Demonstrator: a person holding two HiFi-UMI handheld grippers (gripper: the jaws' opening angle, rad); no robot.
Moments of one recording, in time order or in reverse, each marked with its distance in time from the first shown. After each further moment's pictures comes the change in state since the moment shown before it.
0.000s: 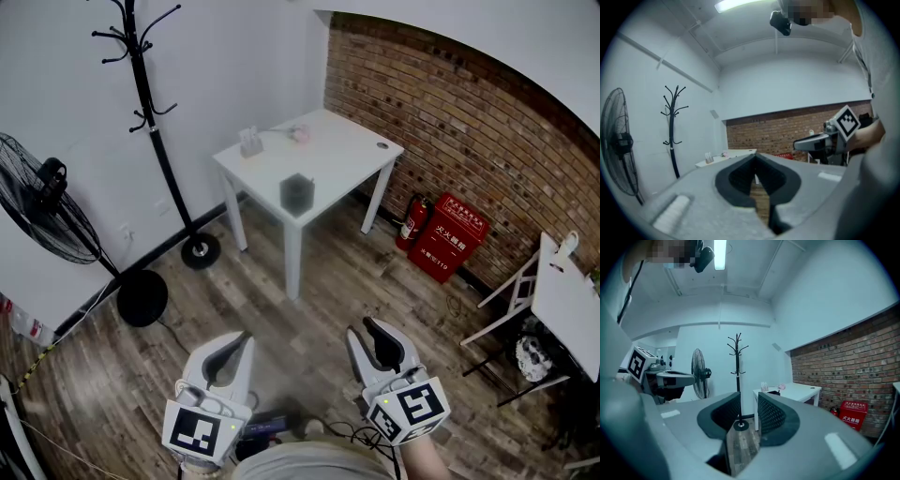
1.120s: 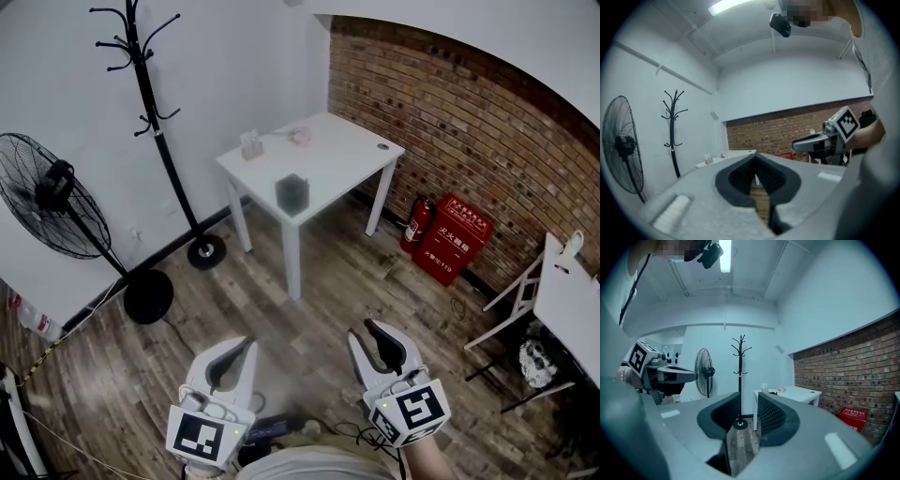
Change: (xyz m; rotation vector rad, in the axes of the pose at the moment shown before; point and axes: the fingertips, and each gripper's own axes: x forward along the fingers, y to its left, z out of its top) left arm 0.001 -0.061 0.007 0.019 -0.001 0.040; right arm -0.045 -0.028 -0.002 -0.064 -0.009 0.050
